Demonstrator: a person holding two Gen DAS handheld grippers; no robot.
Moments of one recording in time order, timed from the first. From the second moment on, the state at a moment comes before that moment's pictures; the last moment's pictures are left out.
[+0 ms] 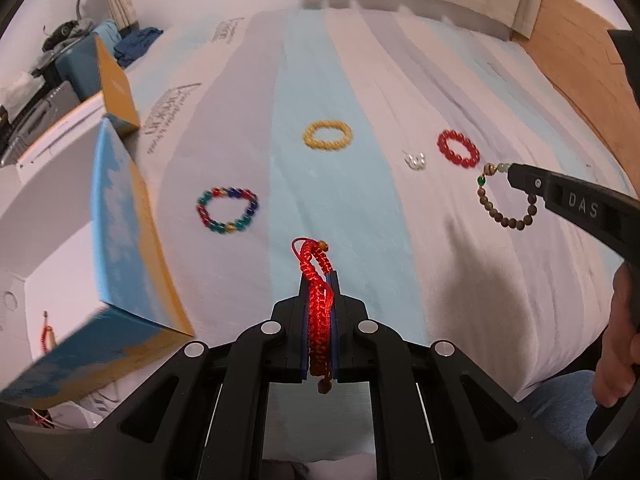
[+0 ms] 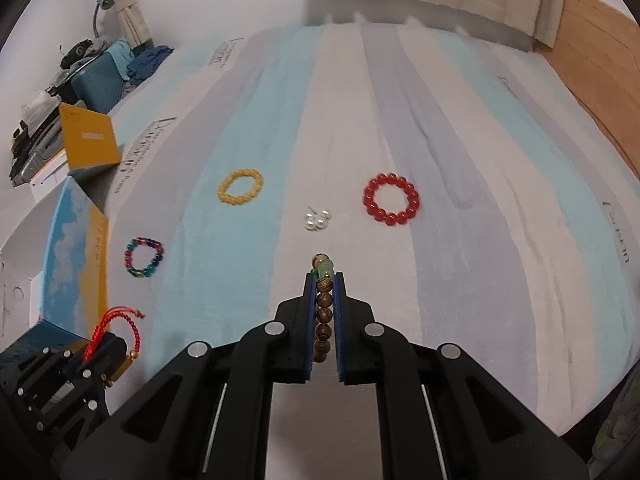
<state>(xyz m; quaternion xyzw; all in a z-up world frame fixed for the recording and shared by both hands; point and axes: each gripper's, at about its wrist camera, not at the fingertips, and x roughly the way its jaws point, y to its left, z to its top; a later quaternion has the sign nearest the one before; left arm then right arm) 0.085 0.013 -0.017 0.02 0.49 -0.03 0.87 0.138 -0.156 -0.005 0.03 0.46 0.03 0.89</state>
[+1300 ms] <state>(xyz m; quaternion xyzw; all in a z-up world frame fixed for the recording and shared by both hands) 0.014 0.279 0.049 -0.07 0.46 0.12 0.88 0.088 0.140 0.079 -0.09 0.41 0.21 0.88</state>
